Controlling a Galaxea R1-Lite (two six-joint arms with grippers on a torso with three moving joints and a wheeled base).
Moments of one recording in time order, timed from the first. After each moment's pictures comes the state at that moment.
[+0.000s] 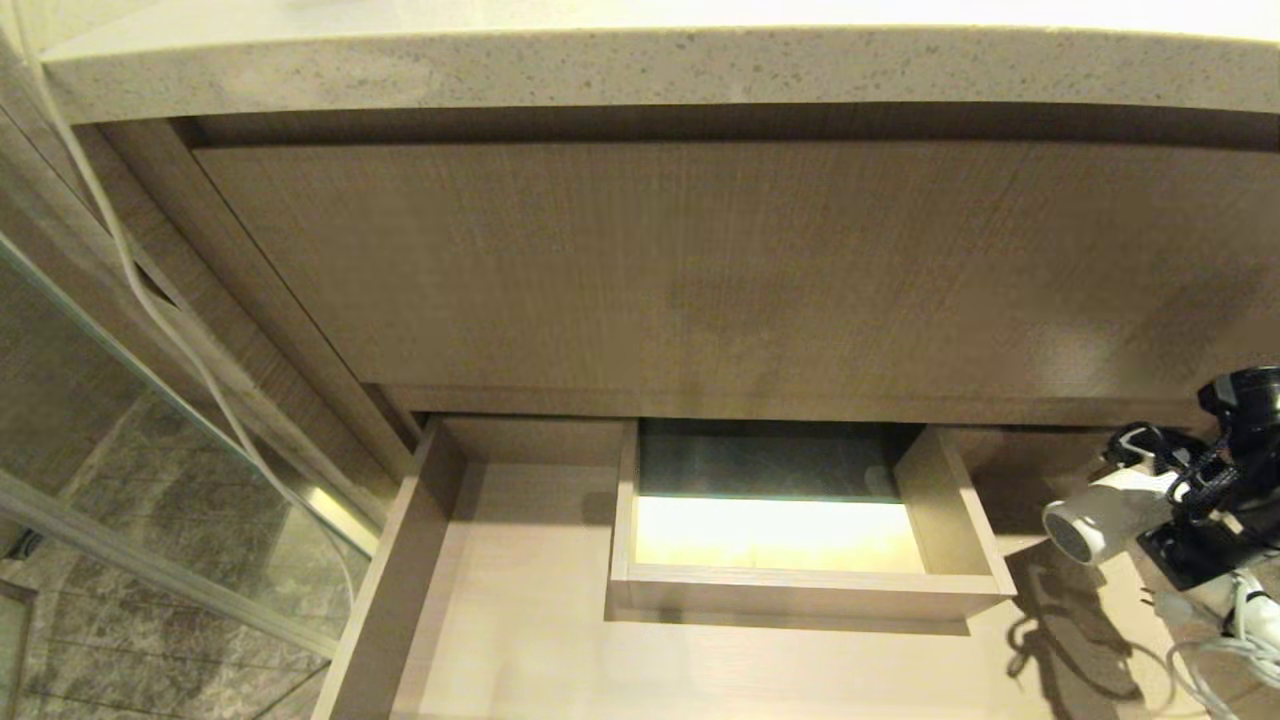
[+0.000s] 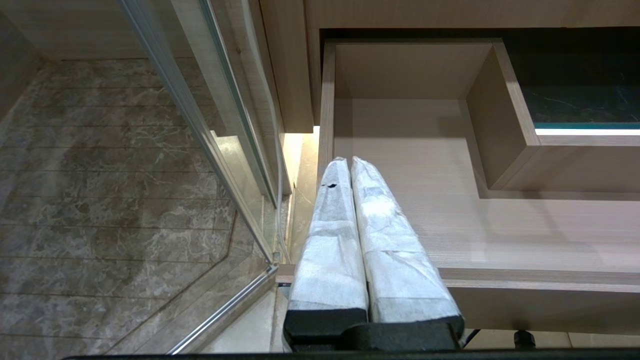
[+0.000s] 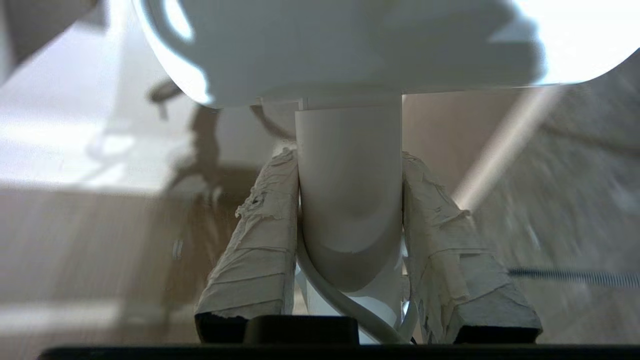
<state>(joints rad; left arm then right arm) 0.00 0.00 0.00 0.00 0.00 0.00 -0.35 1.83 -0.93 0.13 -0.12 -0.59</state>
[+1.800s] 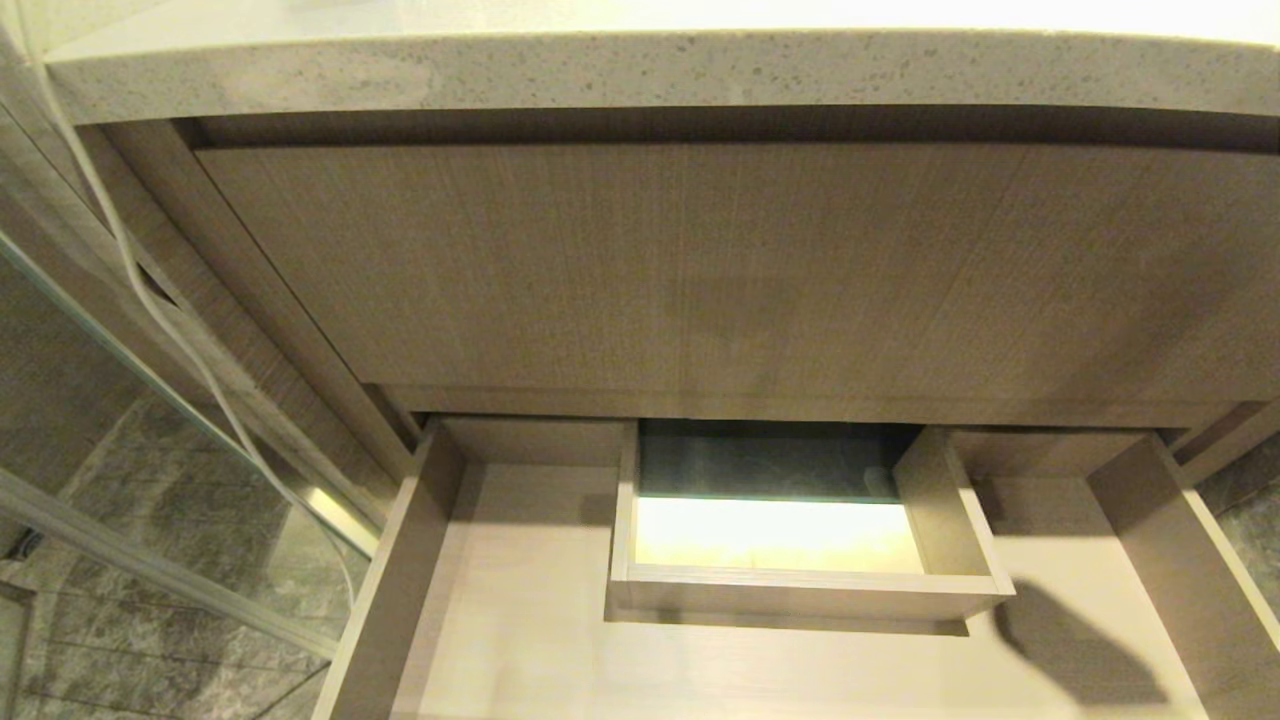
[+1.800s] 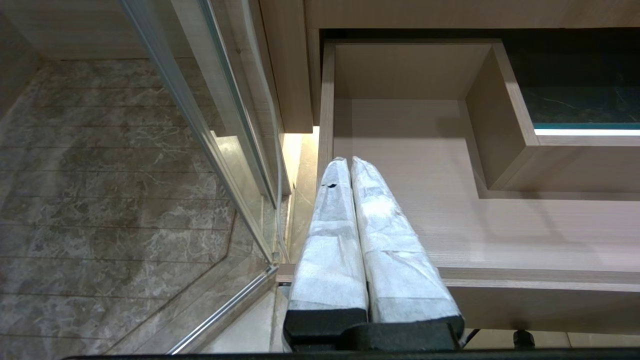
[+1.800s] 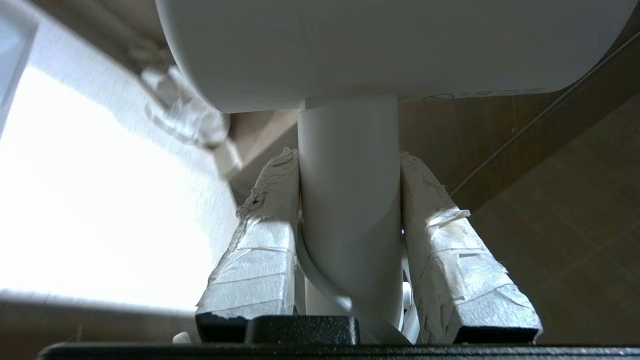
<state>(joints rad) 0.00 0.00 0.00 0.00 0.00 0.00 -0.31 1.15 -1.79 -0.01 -0.12 -0.90</state>
